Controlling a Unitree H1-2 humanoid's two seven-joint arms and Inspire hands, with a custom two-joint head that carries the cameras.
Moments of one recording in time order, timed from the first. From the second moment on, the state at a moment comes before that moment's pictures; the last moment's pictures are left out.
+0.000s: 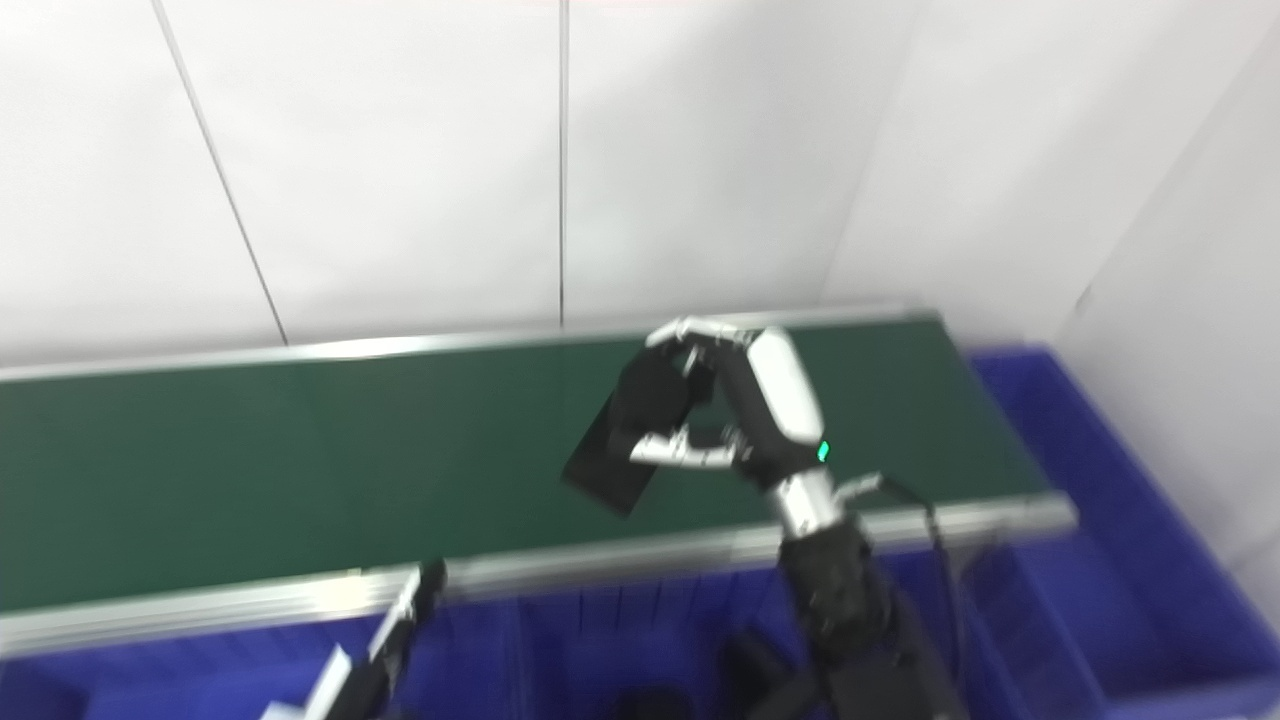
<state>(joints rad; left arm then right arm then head) 0.07 0.25 -0.58 0.20 0.06 -0.43 0.20 -0.14 -0.28 0.02 -0.08 -0.45 -0.23 -0.07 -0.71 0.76</state>
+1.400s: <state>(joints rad) 0.14 0.16 -0.27 0.05 0.01 -0.44 -0.15 0.29 -0.49 -0.22 -0.28 -0.60 0.03 0.08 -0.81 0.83</state>
